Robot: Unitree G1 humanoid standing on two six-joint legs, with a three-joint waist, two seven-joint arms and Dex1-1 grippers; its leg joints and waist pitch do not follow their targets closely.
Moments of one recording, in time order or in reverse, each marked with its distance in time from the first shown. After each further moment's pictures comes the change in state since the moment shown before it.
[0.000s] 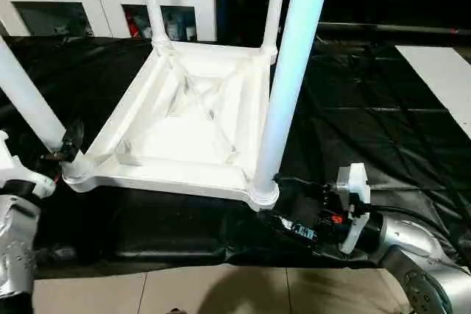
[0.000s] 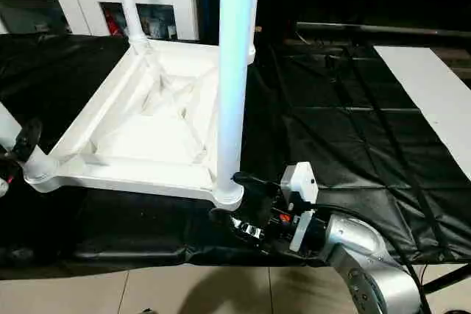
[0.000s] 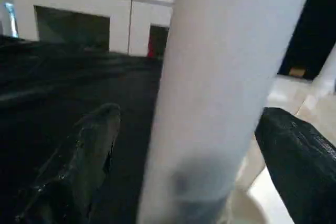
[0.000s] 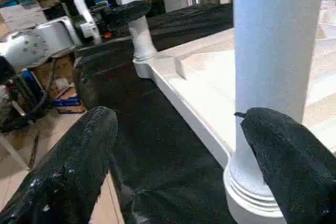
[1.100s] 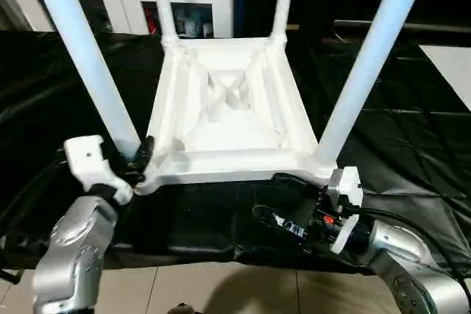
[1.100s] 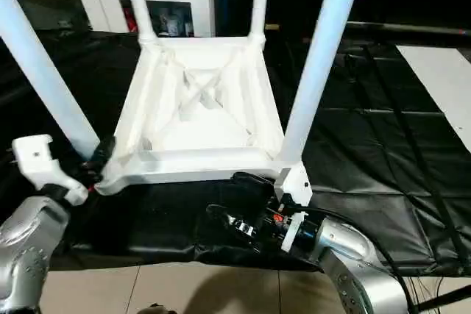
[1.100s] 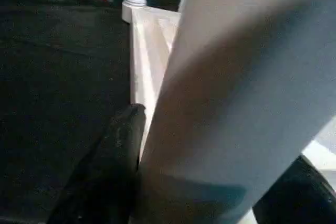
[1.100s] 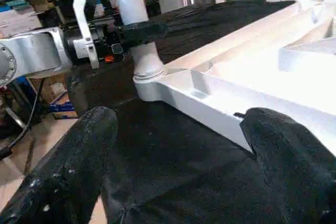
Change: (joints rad) left arm 0.034 -0.221 -0.261 -0.280 0.070 0.235 0.200; right arm 0.015 0.057 0.024 0.039 -0.055 -0.055 -0.066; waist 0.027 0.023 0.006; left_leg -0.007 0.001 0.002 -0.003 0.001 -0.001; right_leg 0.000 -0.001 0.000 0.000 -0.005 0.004
